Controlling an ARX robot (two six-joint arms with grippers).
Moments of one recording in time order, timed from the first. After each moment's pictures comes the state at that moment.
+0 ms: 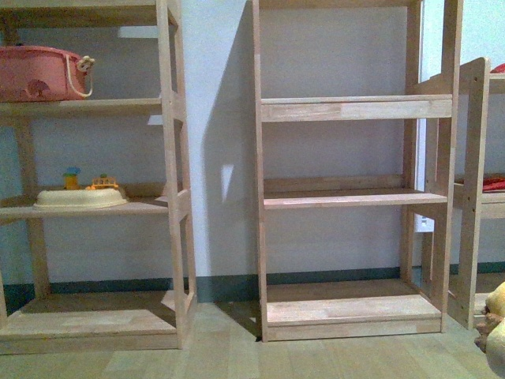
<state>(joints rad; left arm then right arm) 0.00 0.00 0.01 -0.01 0.00 0.00 0.00 0.01 0.01 0.00 0.00 0.00</state>
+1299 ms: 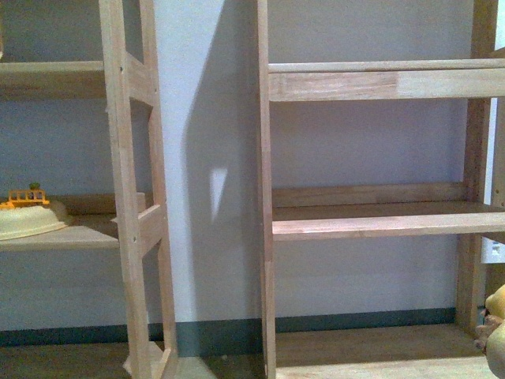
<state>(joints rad) 0.00 0.00 0.01 -0.01 0.00 0.00 0.00 0.01 0.01 0.00 0.00 0.00</state>
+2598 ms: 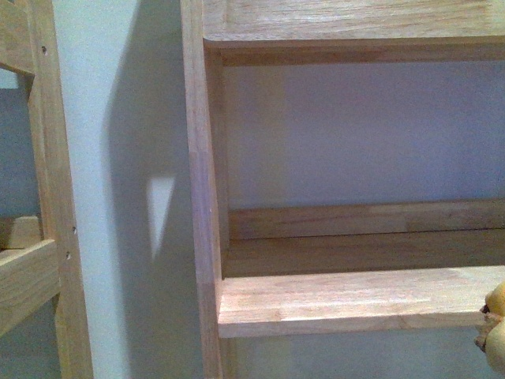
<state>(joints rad) 0.00 0.00 0.01 -0.01 0.00 0.00 0.00 0.01 0.01 0.00 0.00 0.00</state>
